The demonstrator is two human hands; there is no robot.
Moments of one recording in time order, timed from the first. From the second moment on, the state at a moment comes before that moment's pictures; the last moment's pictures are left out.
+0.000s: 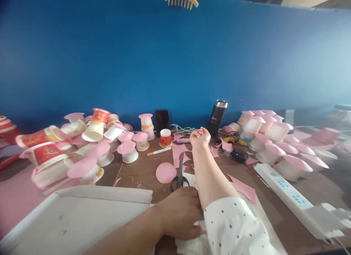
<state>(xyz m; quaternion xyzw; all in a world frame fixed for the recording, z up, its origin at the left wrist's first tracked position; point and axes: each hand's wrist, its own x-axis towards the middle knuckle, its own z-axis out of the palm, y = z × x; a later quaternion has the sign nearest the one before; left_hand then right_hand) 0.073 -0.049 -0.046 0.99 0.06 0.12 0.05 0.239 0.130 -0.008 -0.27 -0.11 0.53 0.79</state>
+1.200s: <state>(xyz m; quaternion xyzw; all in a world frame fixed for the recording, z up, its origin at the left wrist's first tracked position) 0.066 -0.035 -0.043 0.98 0.16 0.09 0.05 0.243 0.111 -0.001 -0.74 -0.62 0.05 0.25</state>
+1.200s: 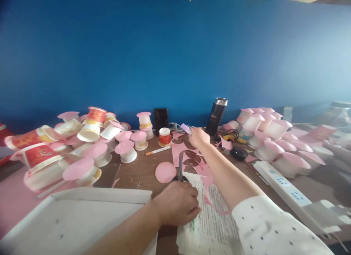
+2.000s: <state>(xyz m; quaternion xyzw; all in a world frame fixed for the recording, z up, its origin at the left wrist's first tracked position) -0.006 0.042 -0.023 0.70 0.46 0.52 0.13 0.173 -0.002 -0.034 -0.48 -0.52 0.40 0.59</state>
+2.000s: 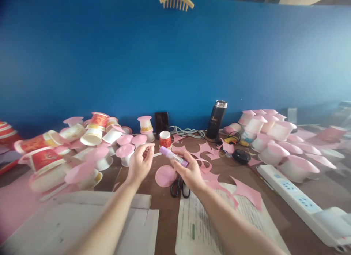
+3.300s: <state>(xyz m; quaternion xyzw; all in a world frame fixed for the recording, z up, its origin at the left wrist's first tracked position) 0.005 0.033 -0.007 0.75 0.46 0.28 0.38 0.152 0.014 -0.045 -0.36 -0.27 0.55 0.71</state>
